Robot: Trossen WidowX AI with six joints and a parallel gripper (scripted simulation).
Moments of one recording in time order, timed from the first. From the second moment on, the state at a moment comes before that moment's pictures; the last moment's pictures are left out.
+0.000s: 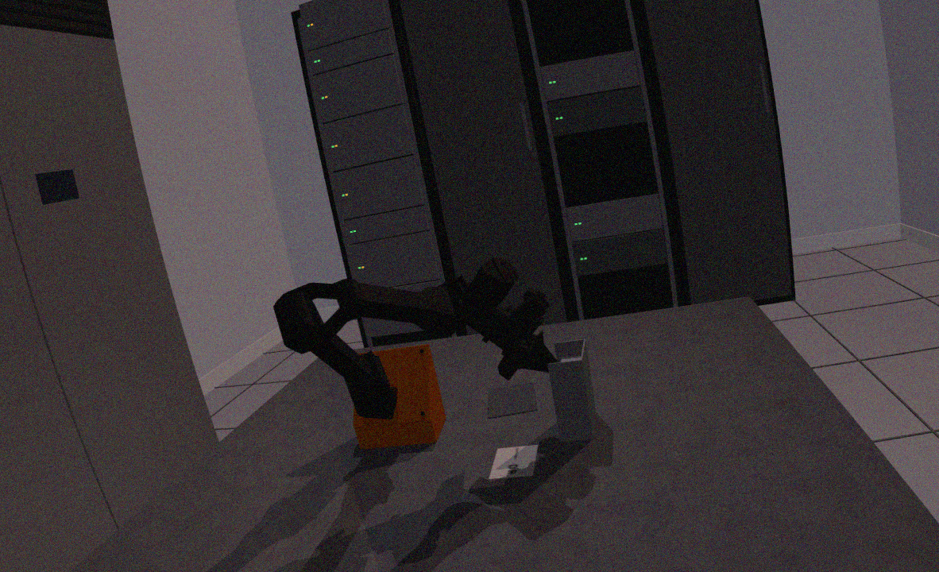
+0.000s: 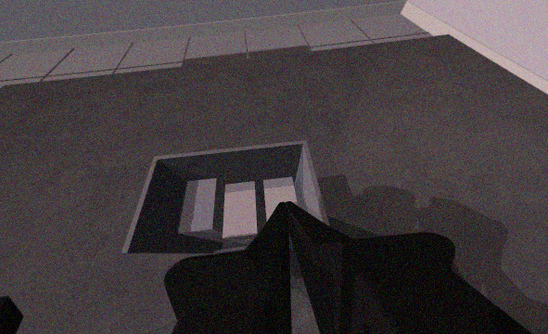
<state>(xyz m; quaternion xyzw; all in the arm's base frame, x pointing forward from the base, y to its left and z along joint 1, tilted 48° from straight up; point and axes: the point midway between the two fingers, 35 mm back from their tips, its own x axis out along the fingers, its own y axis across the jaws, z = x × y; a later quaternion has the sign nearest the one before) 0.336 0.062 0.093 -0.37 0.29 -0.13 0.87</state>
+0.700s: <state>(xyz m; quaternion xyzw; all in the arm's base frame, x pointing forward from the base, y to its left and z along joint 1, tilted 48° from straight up) 0.327 0.063 0.091 -0.38 0.30 -0.12 0.87</state>
